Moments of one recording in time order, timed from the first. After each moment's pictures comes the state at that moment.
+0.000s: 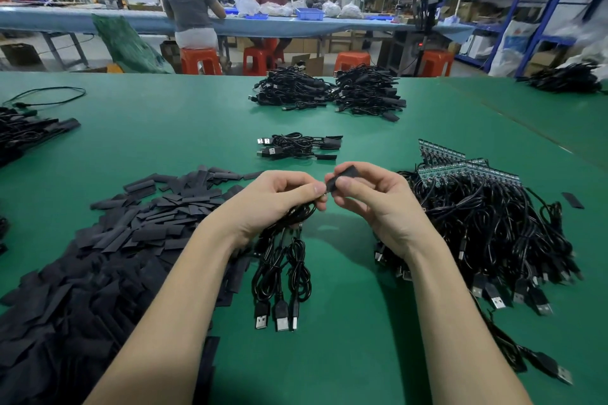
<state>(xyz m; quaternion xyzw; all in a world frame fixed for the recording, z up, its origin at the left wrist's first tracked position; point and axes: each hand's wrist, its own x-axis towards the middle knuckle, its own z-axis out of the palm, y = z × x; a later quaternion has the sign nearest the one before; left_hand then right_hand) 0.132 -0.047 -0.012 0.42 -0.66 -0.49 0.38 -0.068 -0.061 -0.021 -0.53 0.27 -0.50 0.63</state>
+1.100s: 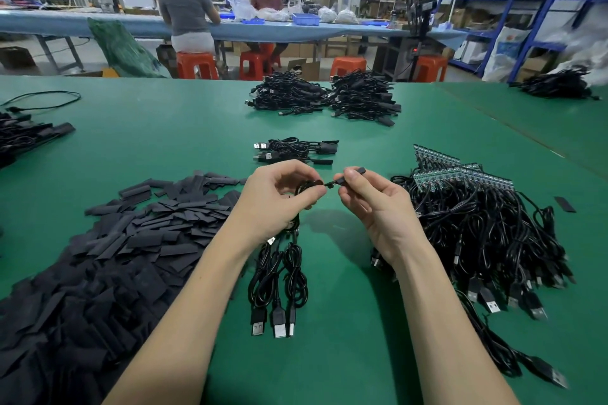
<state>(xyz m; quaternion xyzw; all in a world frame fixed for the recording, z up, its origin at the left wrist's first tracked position) 0.121 -0.059 -0.025 0.42 -0.66 -0.34 0.52 -0.064 -0.068 -0.031 -0.39 0.31 -0.59 0.63</state>
